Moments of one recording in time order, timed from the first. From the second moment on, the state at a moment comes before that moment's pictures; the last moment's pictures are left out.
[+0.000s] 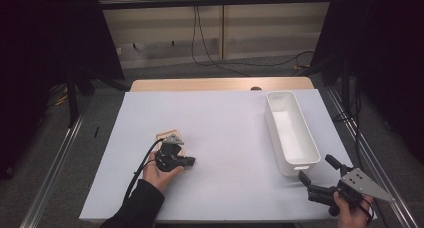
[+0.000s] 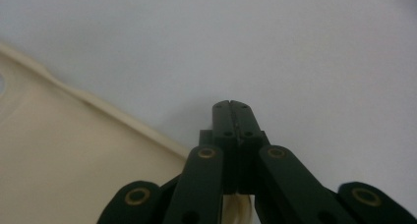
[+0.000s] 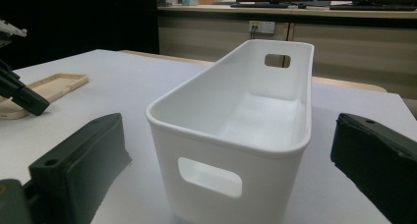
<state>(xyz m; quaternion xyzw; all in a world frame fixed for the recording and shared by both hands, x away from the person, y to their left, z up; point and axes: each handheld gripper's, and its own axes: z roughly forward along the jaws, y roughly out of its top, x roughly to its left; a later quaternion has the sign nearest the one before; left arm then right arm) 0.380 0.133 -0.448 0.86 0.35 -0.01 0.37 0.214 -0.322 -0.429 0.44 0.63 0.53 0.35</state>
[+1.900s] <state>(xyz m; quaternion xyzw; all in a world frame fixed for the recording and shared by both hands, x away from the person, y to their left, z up) 0.360 0.186 -0.445 0.85 0.38 0.01 0.37 0.213 -0.322 -0.428 0.44 0.63 0.53 0.35</state>
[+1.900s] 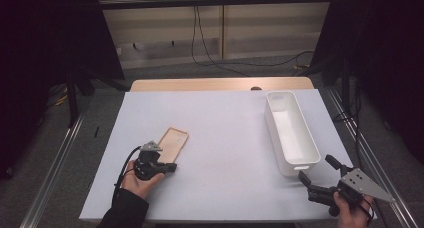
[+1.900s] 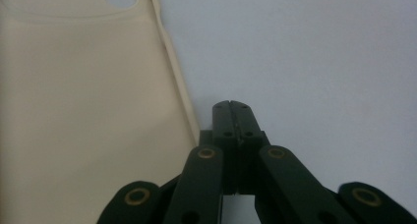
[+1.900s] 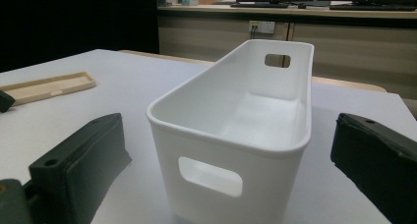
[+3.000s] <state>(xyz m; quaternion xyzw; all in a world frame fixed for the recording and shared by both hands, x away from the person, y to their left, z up) 0.345 0.201 -0.426 0.82 0.35 0.08 0.44 0.213 -0.322 -0.428 0.44 0.63 0.53 0.35</state>
